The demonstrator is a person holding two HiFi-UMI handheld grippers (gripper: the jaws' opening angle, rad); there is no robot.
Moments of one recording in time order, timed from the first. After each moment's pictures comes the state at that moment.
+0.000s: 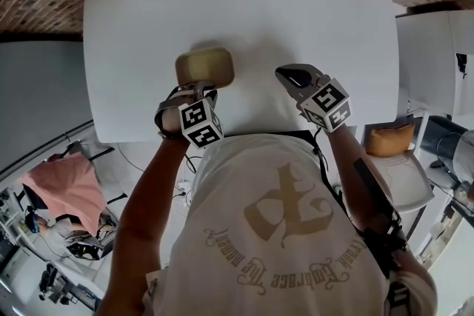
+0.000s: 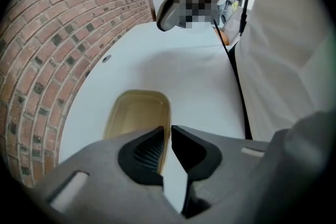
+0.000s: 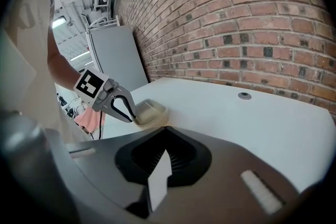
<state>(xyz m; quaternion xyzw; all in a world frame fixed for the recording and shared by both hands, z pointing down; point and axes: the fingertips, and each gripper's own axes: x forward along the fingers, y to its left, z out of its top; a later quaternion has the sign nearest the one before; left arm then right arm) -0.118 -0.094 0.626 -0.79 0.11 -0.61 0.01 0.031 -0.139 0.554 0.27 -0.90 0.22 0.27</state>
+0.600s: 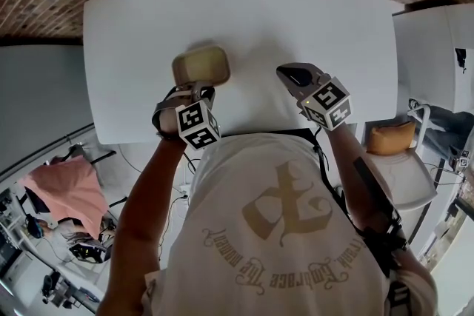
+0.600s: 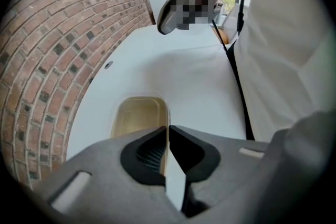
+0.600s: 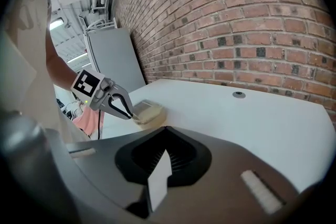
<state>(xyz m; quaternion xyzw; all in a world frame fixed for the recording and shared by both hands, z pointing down) -0.113 -0.095 0.615 -0.79 0.11 -0.60 0.04 0.045 -0.136 0.552 0.29 -0.89 0.23 0.26</state>
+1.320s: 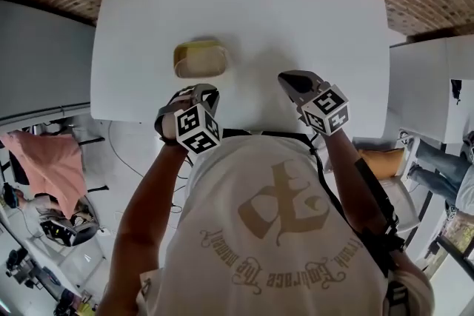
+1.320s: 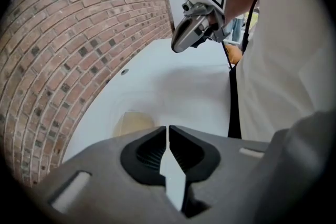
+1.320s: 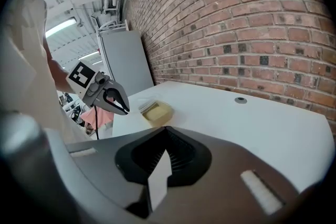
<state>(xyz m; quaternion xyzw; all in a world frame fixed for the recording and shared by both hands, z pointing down) -0.071 -0.057 0.567 -0.80 0.23 -0.55 -0.01 0.073 -0.111 0.531 0.25 -0.92 0.20 0.25</state>
